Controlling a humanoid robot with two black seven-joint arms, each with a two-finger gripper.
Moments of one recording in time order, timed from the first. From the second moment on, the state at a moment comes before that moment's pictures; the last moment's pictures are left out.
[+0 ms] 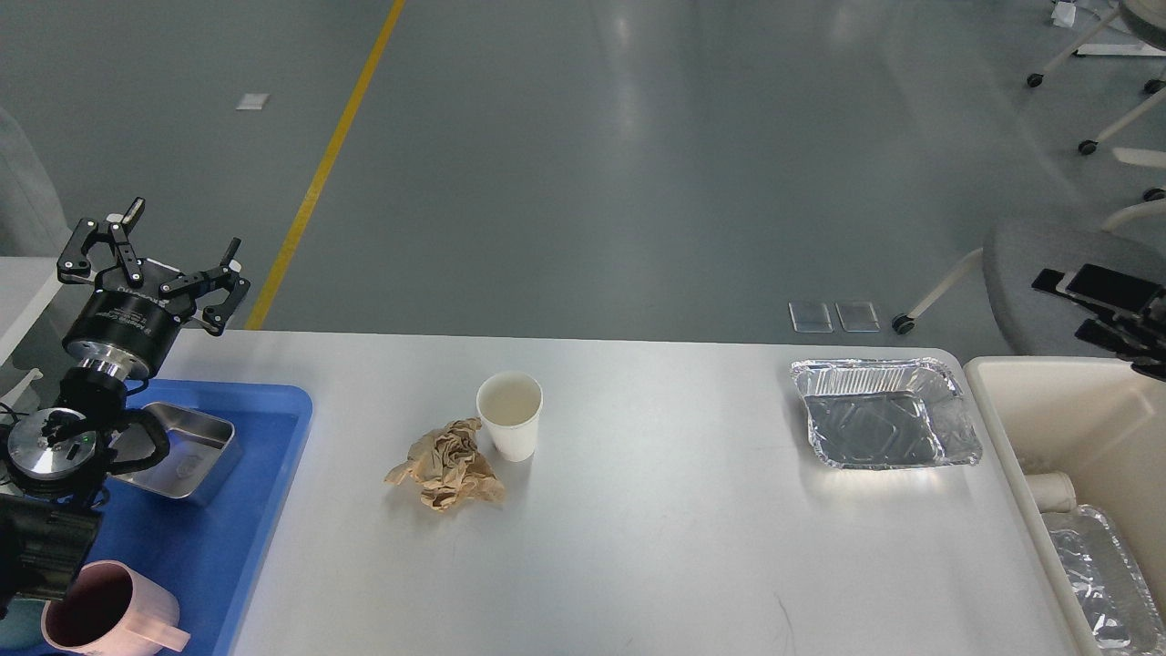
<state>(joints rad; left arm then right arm) -0.52 0.34 -1.30 -0.68 -0.19 -0.53 0.05 0.61 -1.27 0.53 1.37 -0.86 0.28 0.27</state>
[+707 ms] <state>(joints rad) -0.50 0.35 -1.30 -0.68 -0.19 -0.53 0.05 0.61 -1.41 0.53 1.53 -1.29 0.28 0.44</state>
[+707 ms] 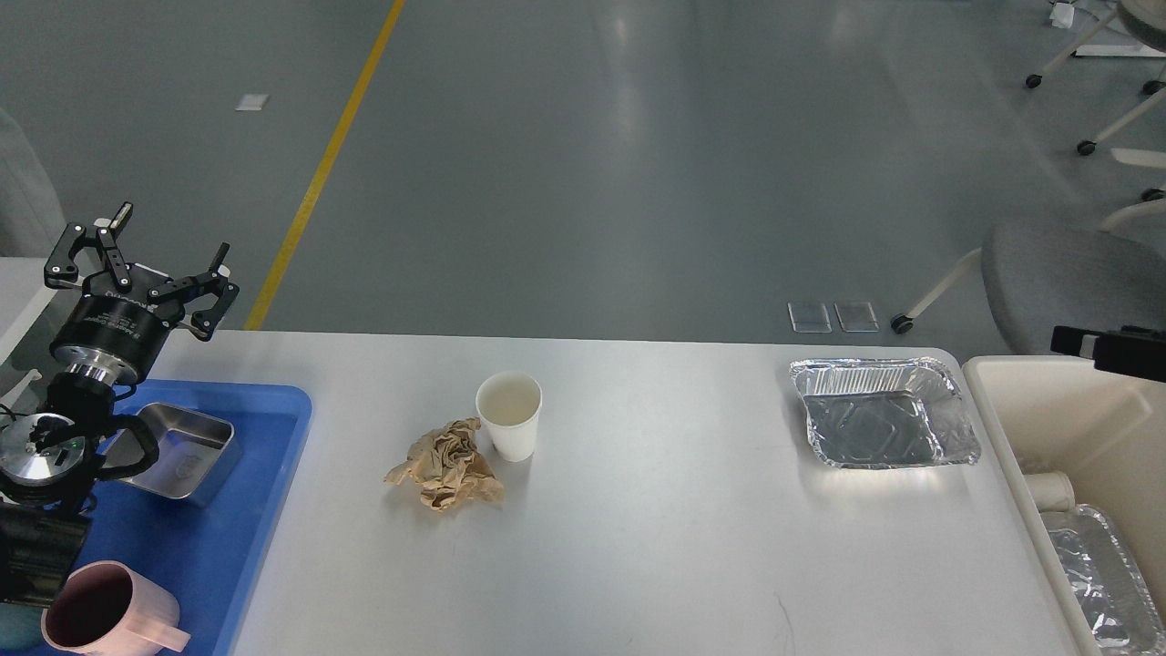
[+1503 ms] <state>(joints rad) -0.48 0.37 -1.29 -0.68 -0.18 -0.52 0.04 0.75 -0.56 0.34 0.49 -1.75 0.18 0.39</state>
